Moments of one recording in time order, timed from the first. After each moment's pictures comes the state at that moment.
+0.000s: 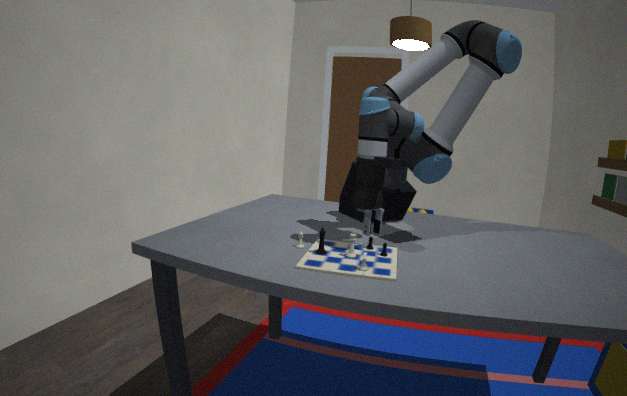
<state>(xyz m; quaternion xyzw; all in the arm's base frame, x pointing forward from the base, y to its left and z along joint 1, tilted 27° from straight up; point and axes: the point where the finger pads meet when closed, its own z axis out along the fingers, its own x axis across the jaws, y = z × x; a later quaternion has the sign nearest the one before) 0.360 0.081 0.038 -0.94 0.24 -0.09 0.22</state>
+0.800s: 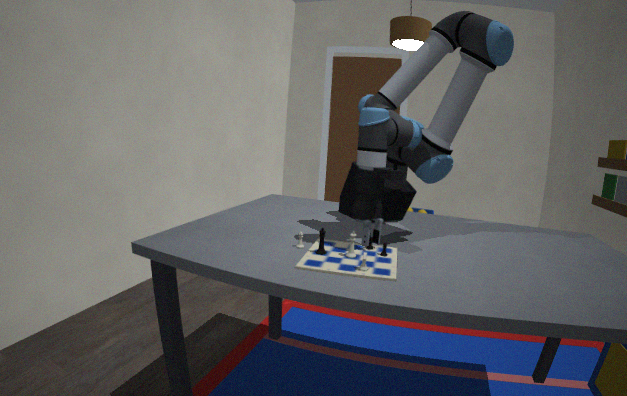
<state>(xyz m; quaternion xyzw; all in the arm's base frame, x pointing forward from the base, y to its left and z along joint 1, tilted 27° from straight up) 0.366 0.091 0.014 -0.94 0.24 -0.09 0.22</state>
